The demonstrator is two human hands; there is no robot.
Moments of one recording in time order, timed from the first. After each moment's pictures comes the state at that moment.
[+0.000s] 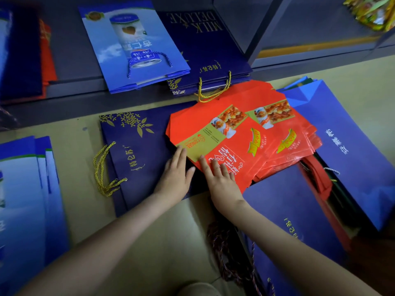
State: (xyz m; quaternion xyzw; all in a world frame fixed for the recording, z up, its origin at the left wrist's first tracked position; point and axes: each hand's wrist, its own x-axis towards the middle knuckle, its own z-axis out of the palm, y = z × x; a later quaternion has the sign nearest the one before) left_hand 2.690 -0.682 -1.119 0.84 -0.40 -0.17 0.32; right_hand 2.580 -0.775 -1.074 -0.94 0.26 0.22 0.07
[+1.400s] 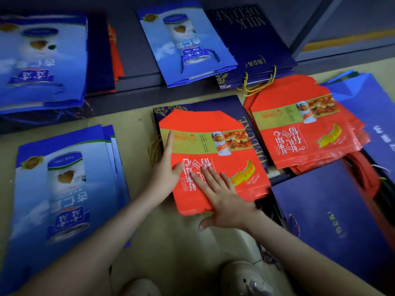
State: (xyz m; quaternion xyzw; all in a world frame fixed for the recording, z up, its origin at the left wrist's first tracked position) left_hand 2.748 -0.550 -1.079 0.80 -0.21 -0.29 0.48; right_hand 2.600 -0.675 -1.079 -0.96 0.04 0.20 0.17
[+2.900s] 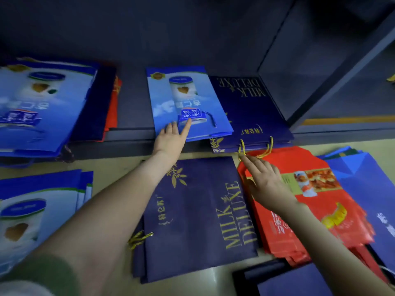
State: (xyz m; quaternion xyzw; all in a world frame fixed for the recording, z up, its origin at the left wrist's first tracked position) left_hand 2.915 -0.725 -1.053 0.93 -0.36 0.00 -0.11; right_hand 2.699 -0.896 -1.030 -0.99 0.10 -0.03 0.03
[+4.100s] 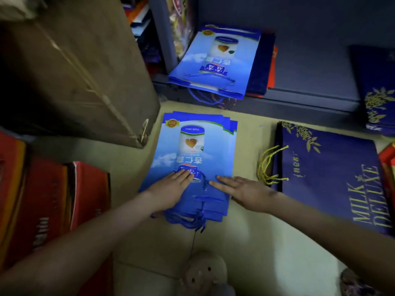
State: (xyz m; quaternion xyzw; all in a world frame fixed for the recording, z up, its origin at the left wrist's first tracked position) left_hand 2.767 -0.277 -1.069 0.88 -0.33 -0.32 -0.12; right_hand 2.733 -0.541 -1.081 -0.91 -0.35 0.23 0.05
